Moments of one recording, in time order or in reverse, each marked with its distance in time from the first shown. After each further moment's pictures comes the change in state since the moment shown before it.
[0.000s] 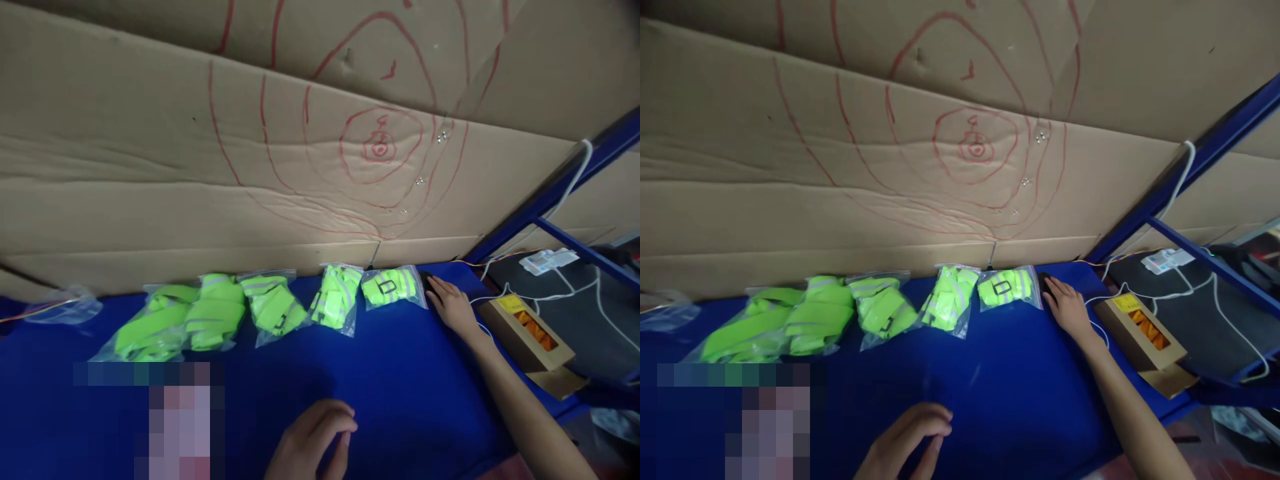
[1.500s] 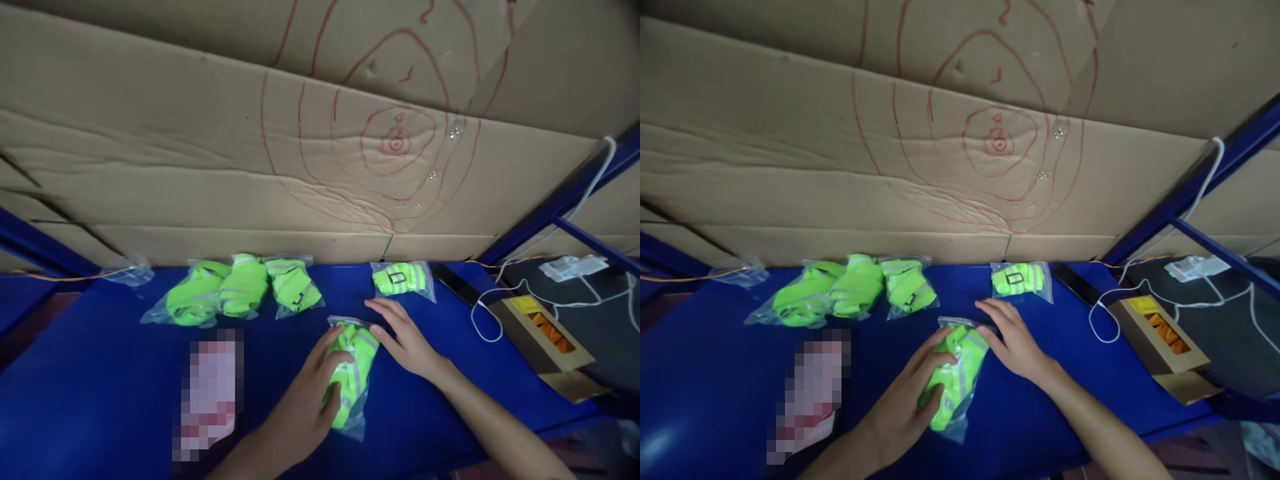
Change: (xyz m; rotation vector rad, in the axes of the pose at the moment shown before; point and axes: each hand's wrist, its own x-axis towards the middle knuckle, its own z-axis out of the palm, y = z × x) left_hand 0.006 -0.002 -0.015 0.239 -0.064 -0.106; right_hand -0.070 -0.189 0.008 0.532 -0.269 -0.405
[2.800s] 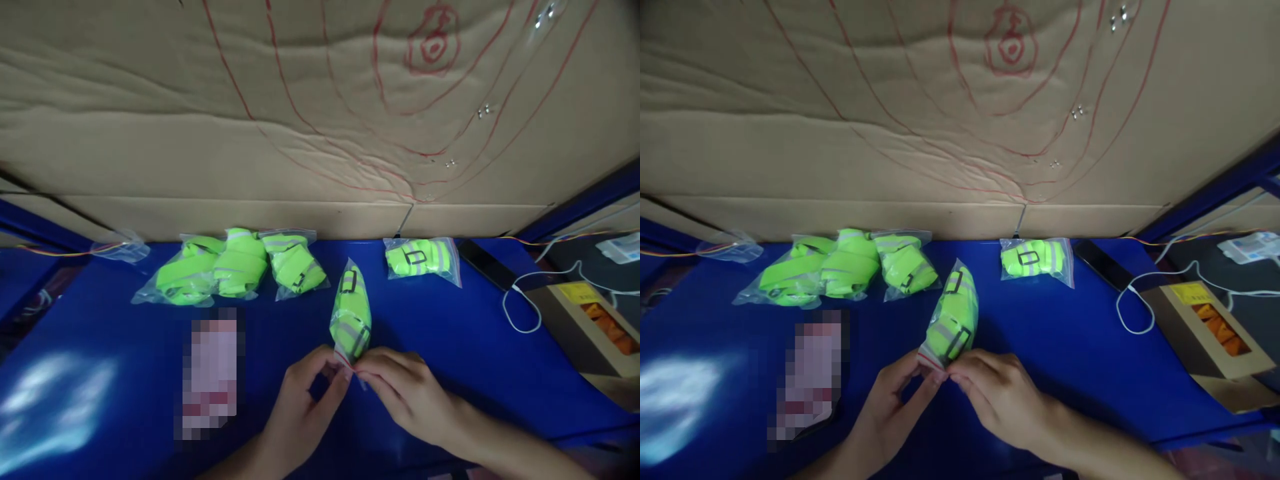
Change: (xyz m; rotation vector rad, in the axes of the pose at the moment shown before) left_hand 0.001 0.017 0.002 -0.514 0.126 -0.348; right_hand -0.033 -0.051 0.025 0.220 -0.164 -0.119
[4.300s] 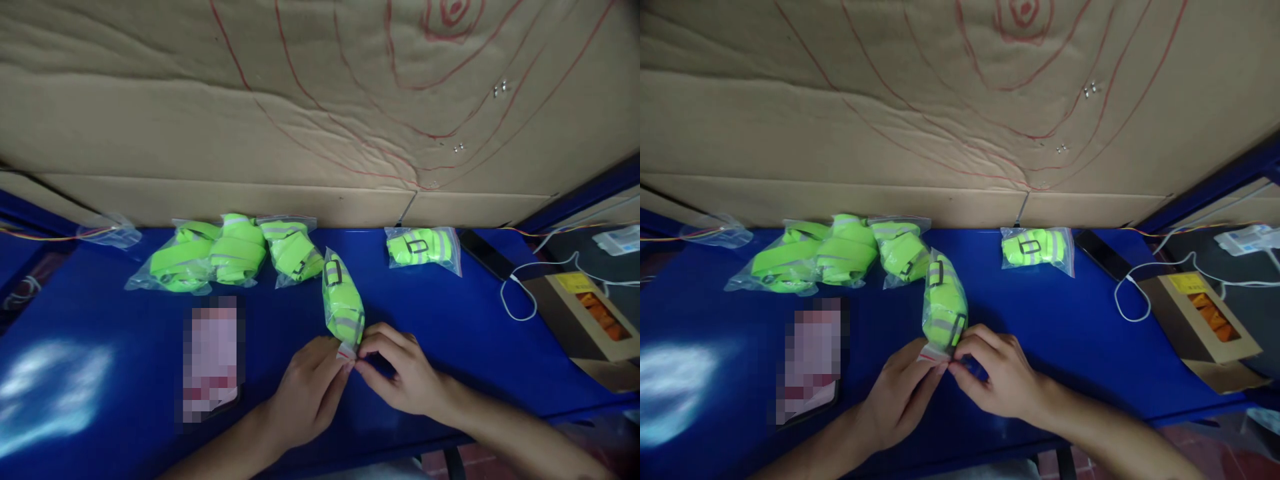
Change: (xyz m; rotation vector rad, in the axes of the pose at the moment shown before) left_hand 0.003 -0.011 -0.005 0.339 -0.072 0.486; right_hand -0.001 0.014 0.010 -0.131 0.082 -0.059
